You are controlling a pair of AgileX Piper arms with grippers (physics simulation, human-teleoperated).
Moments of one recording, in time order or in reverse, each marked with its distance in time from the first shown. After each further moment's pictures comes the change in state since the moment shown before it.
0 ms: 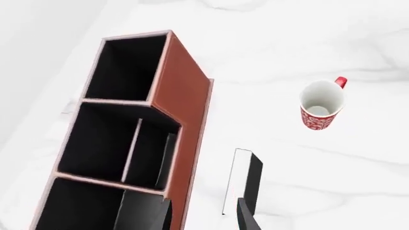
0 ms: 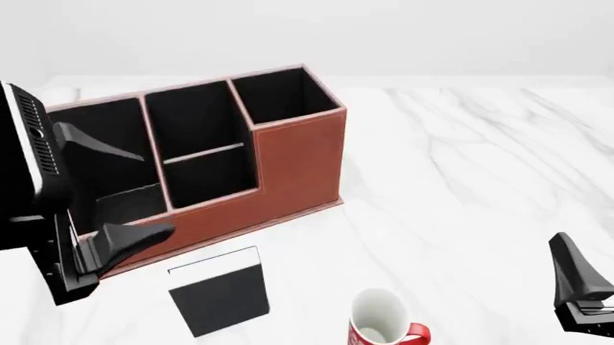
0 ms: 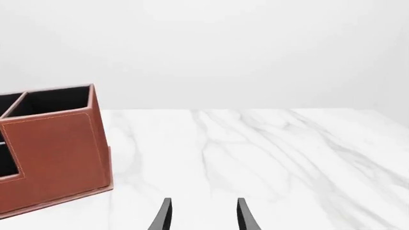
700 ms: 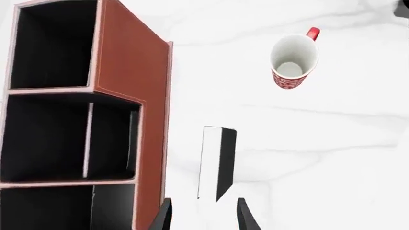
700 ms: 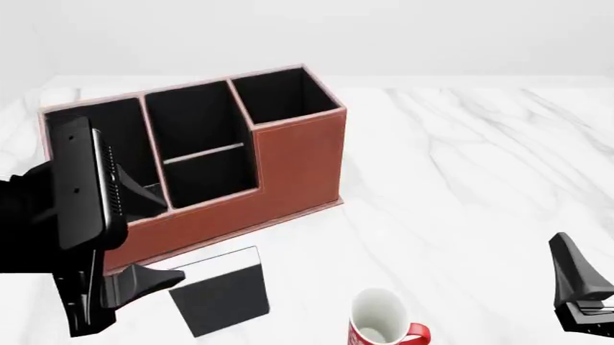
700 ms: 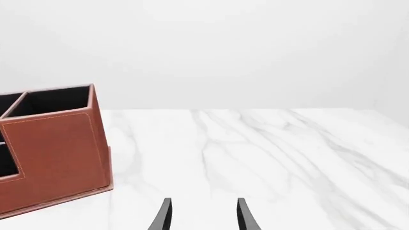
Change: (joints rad) left arm -0.070 0.108 -0.018 0.165 0.016; right arm 0.000 0.000 0.000 0.000 0.000
